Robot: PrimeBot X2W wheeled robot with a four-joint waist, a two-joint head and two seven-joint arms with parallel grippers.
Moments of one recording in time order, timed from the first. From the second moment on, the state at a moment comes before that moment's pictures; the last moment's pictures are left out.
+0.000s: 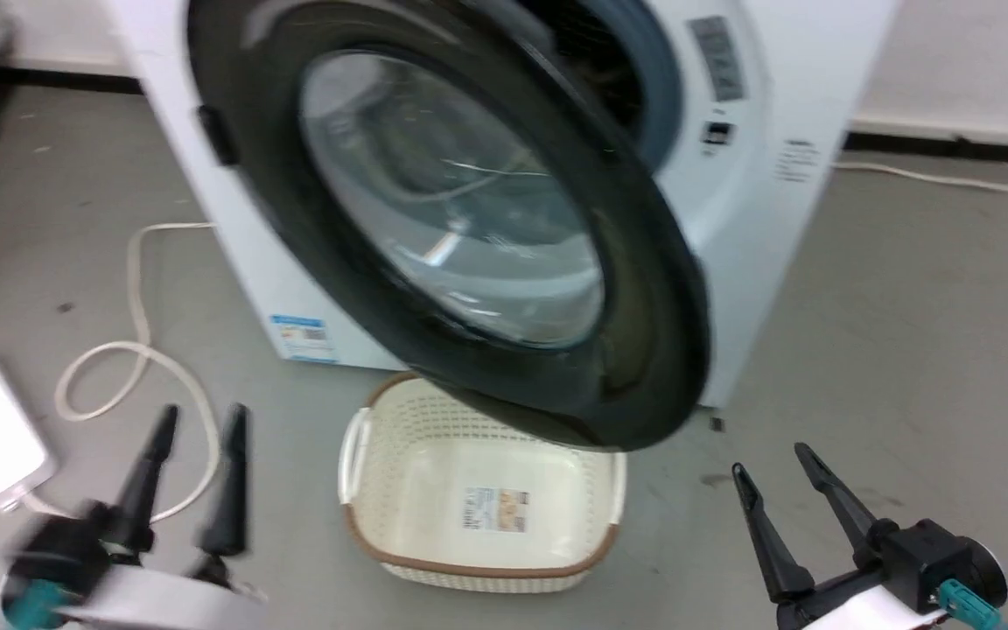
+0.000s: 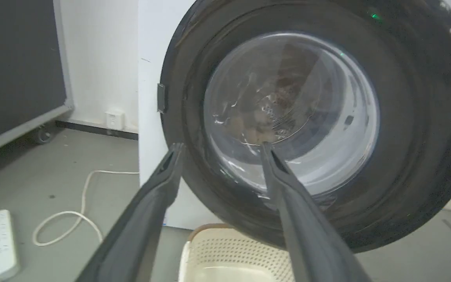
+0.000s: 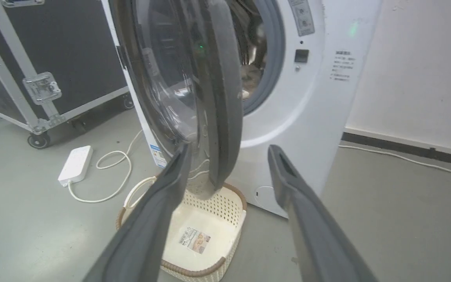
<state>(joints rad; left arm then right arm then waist) 0.00 0.32 -0.09 -0.01 -0.56 -0.08 -0.26 0.00 -0.15 0.16 0.13 0.16 0.13 -0.26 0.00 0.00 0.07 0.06</state>
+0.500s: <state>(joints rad) 0.10 0.17 -0.17 -0.01 -0.12 -0.06 -0.26 -0.13 -0.20 0.31 0.14 0.16 0.13 -0.16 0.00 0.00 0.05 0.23</state>
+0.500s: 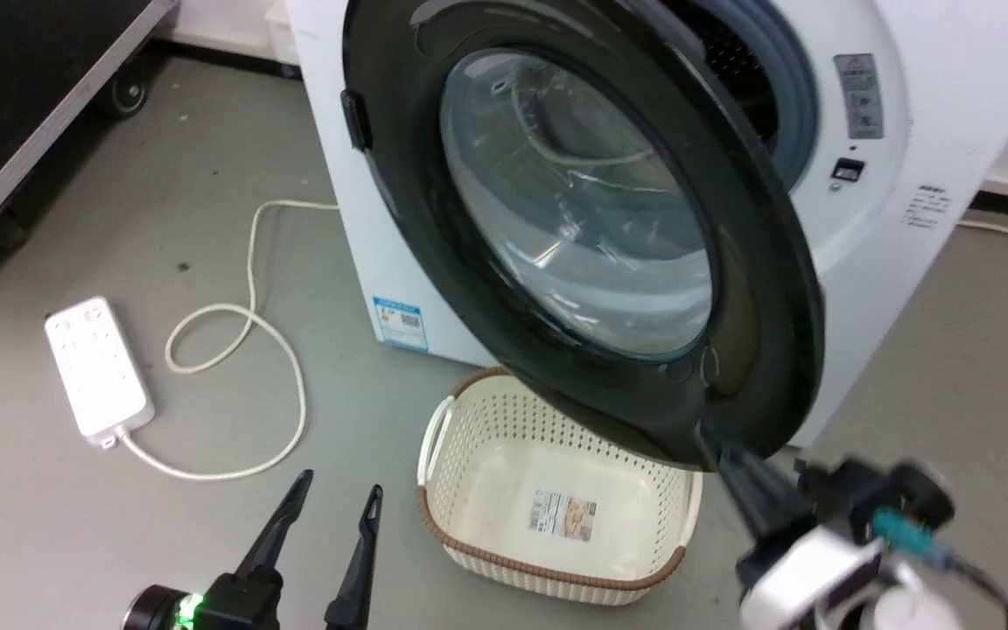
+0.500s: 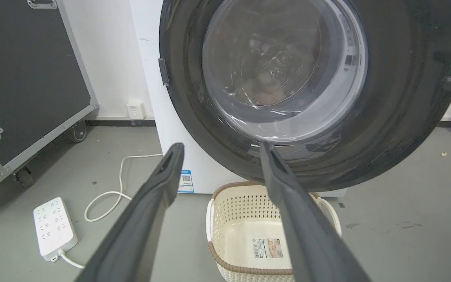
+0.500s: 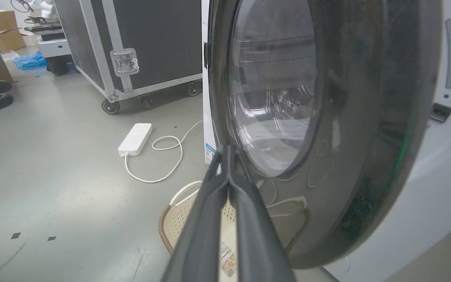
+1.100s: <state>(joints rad) -0.01 0.08 -0.18 0.01 -0.09 -0.11 -0.26 -0.70 -0.41 0.06 0.56 0.29 0.13 0.01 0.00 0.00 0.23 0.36</state>
